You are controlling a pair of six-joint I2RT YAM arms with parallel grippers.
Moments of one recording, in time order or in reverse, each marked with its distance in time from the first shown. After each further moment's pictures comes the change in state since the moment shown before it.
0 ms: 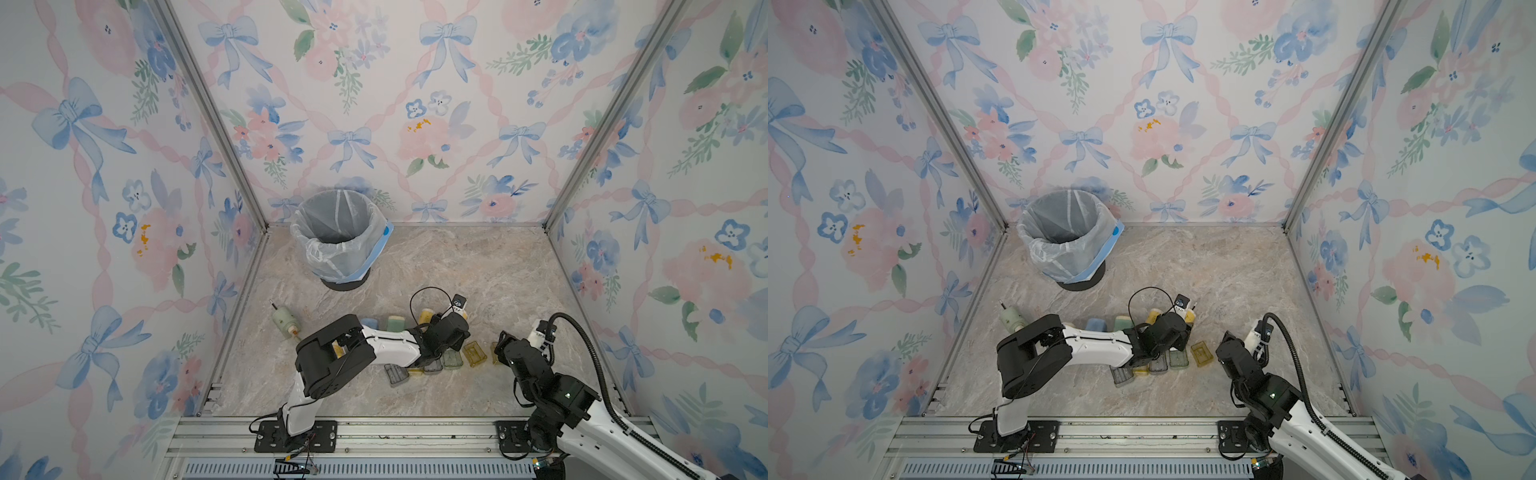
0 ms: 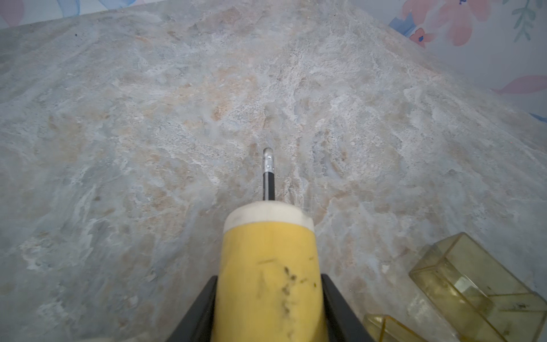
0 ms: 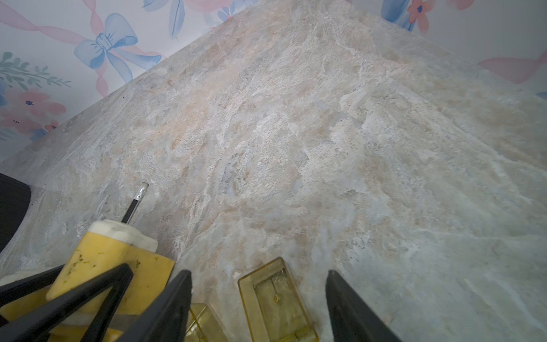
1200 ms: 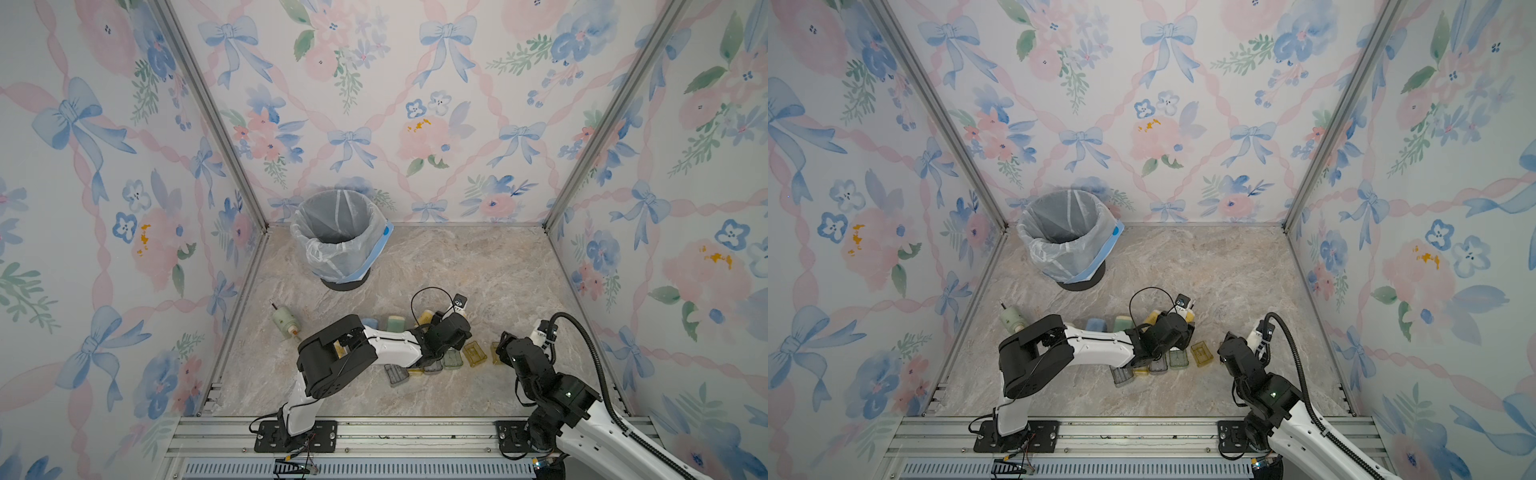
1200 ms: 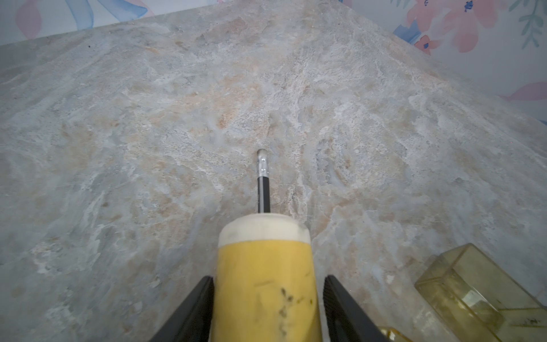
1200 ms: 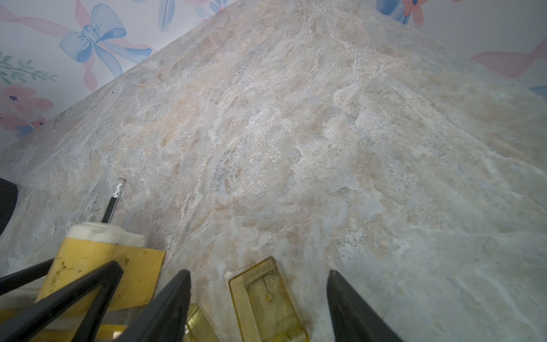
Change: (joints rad) left arm -0.008 0.000 0.005 0.009 -0.037 0.009; right arm -0.053 -0.002 0.000 -0.008 -0.049 -0.029
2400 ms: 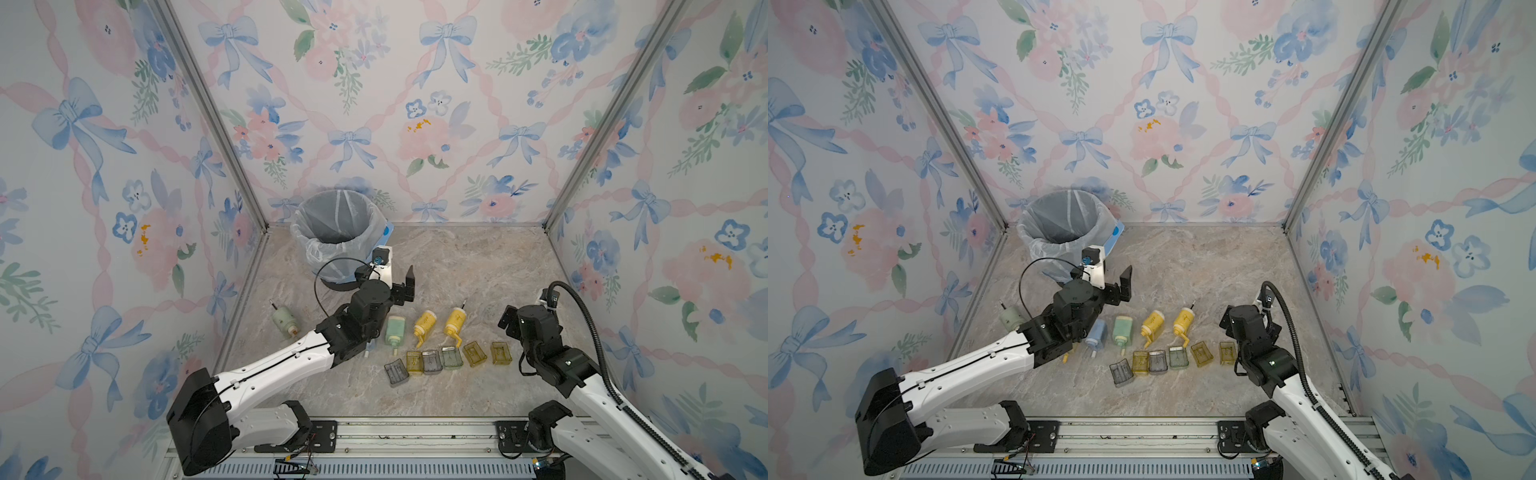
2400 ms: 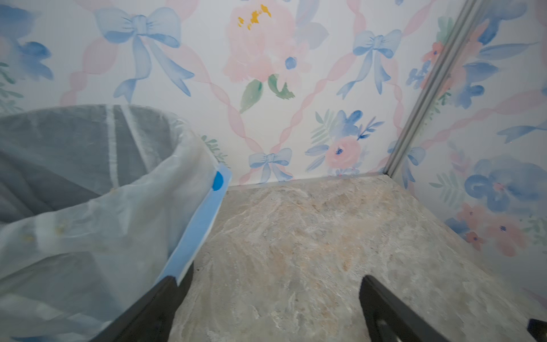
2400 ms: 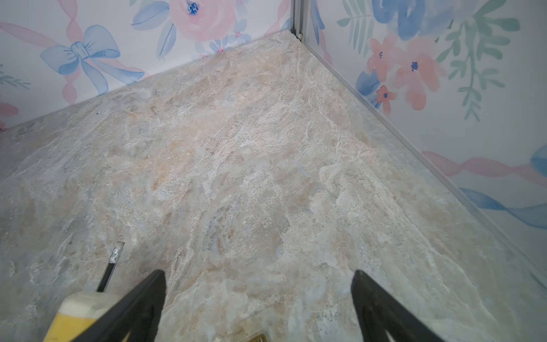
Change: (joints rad) left arm 0.269 -0.816 -0.275 -0.115 -0.174 0.141; right arm -0.264 0.256 0.241 0.121 -0.087 -0.373
